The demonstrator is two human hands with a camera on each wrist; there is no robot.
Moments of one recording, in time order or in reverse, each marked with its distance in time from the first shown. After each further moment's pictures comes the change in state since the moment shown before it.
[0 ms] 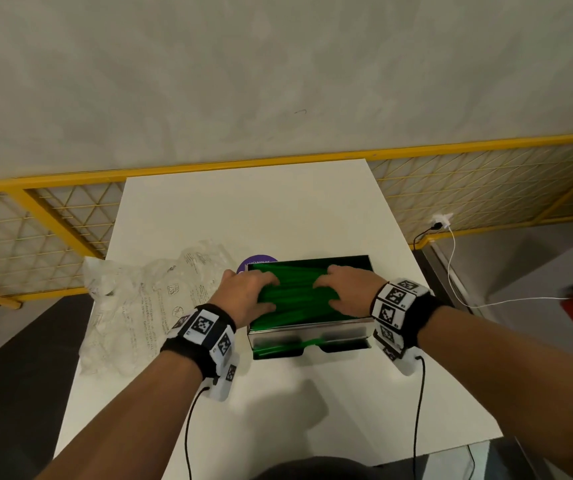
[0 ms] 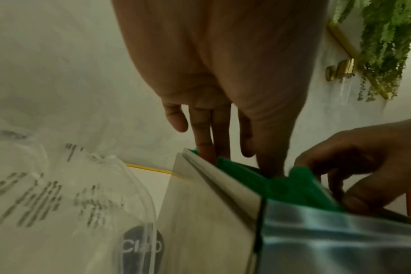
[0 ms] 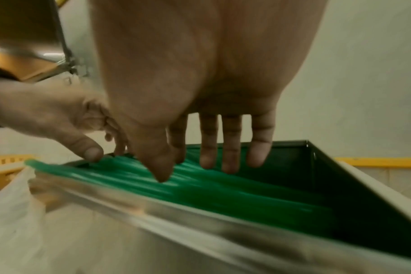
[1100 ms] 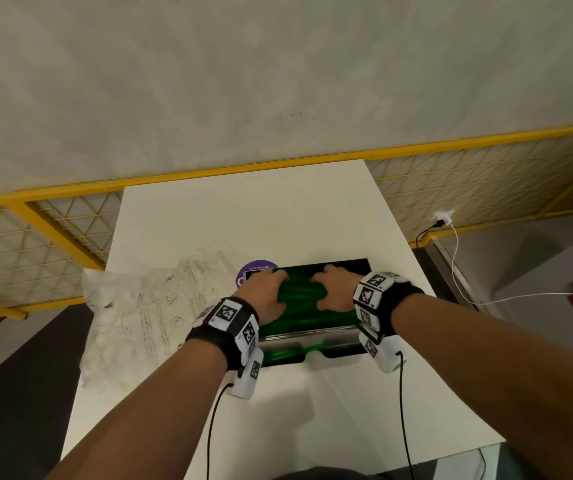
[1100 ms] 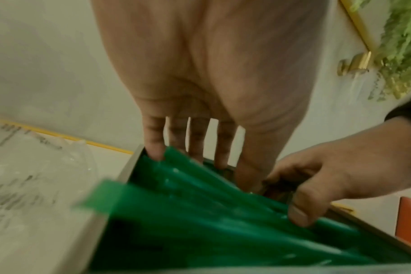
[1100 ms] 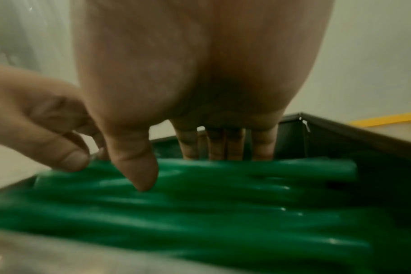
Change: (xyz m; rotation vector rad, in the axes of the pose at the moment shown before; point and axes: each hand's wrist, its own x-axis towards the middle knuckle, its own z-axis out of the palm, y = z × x) left_hand 0.036 0.019 0.007 -0.037 -0.149 -0.075; right_hand 0.029 -0.003 -0.004 0.111 -0.183 0.177
